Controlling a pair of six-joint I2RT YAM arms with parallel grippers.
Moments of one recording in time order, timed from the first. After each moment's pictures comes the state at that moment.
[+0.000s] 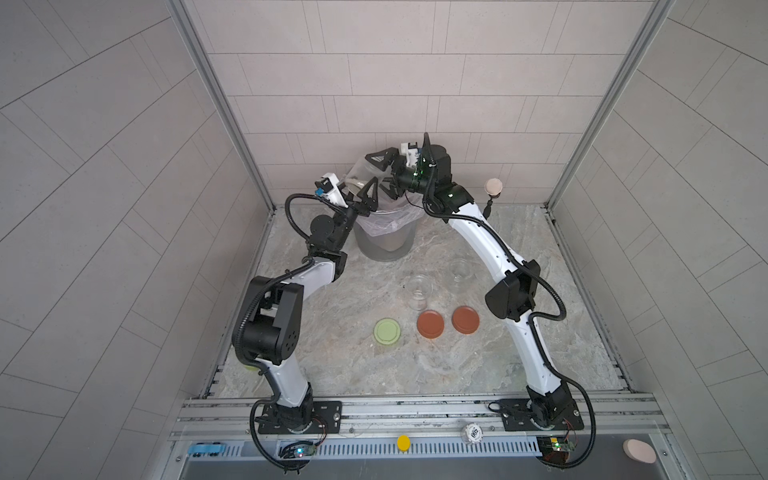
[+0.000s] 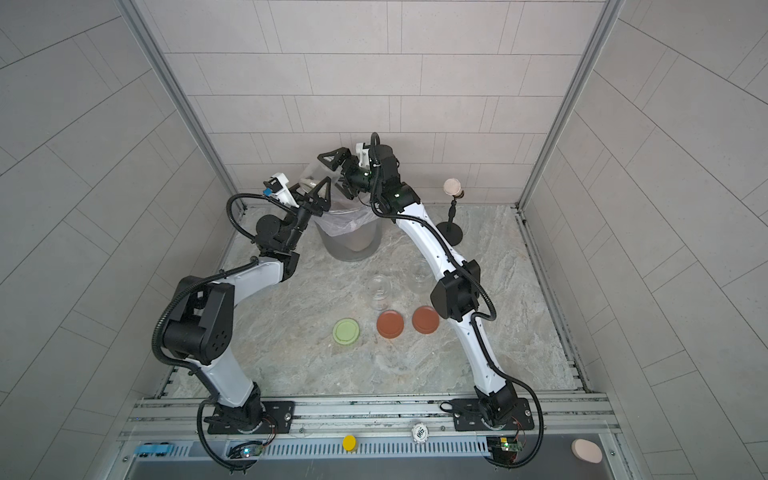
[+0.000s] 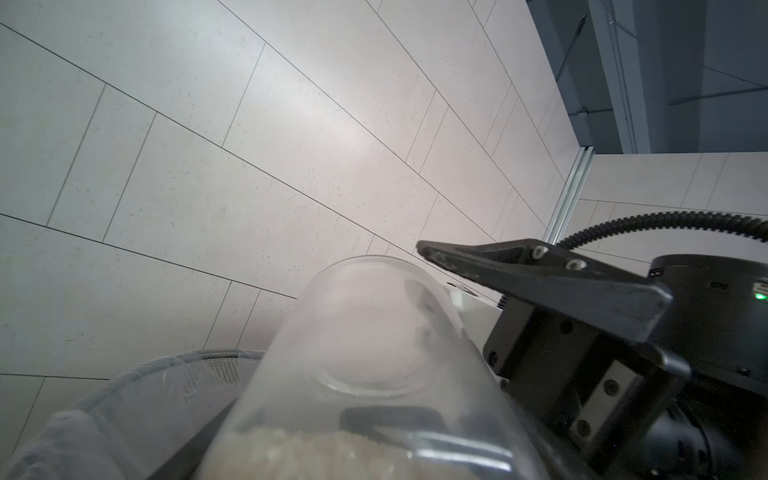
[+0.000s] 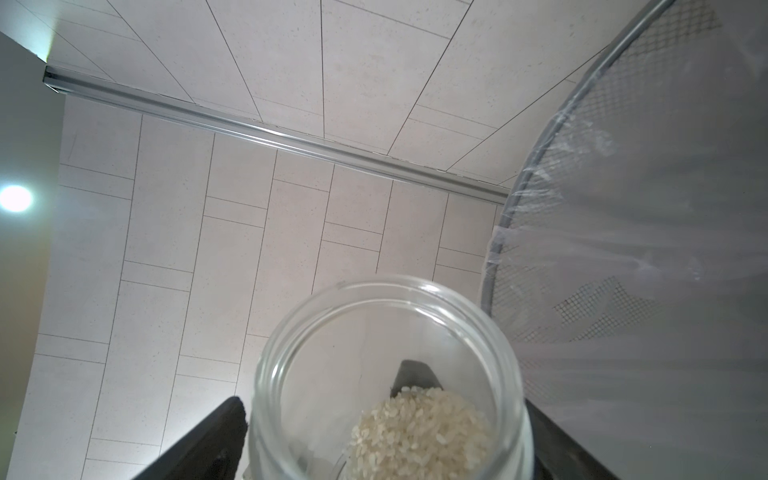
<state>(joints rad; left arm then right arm) -0.23 1.76 1.09 1.14 0.20 -0.55 0.49 2.38 2.61 -0.26 -0.54 1.30</state>
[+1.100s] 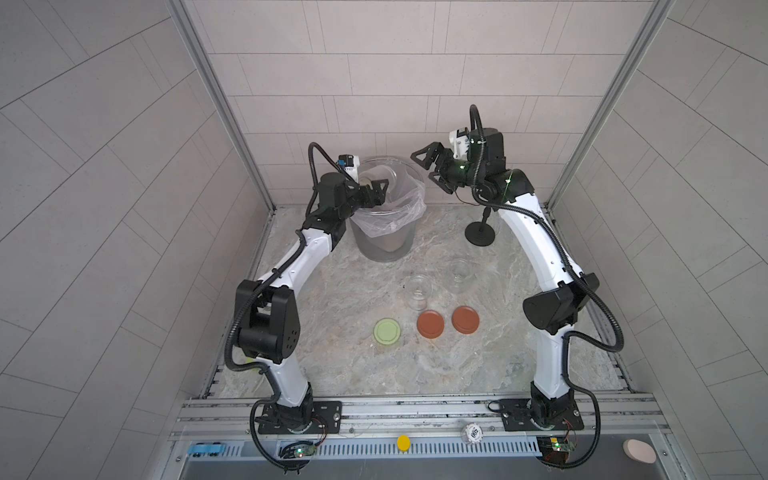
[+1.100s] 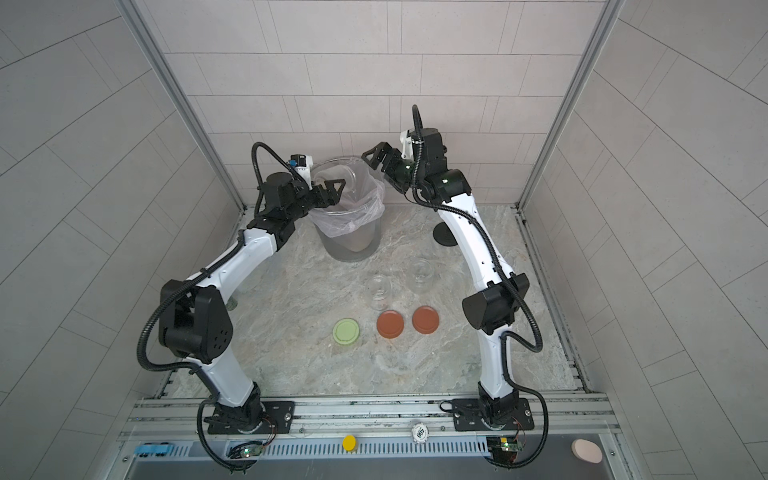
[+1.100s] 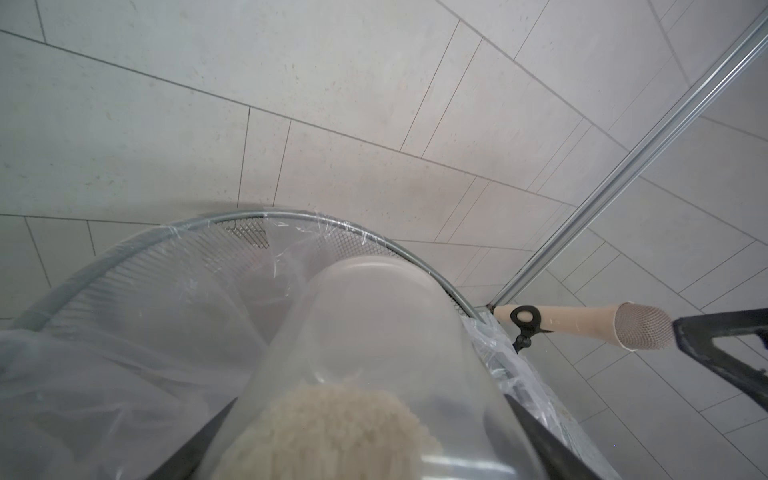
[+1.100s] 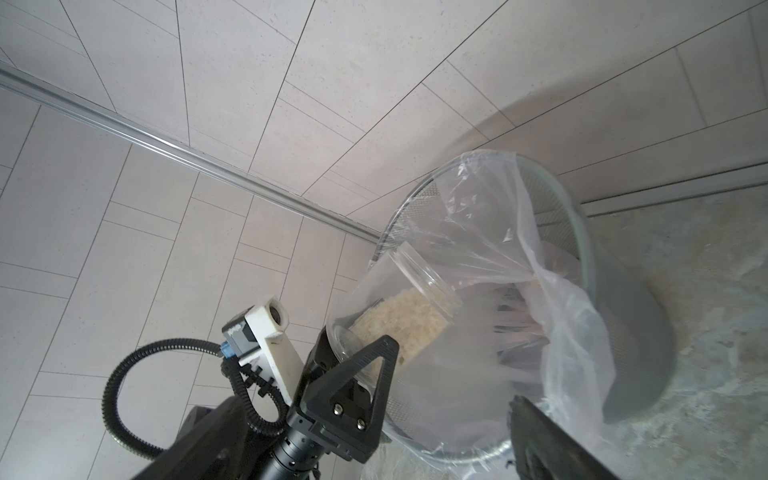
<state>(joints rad) -0.22 1.76 1.55 0.02 0.28 -0.34 0.34 2.01 2.38 -0.68 -0.42 0.88</state>
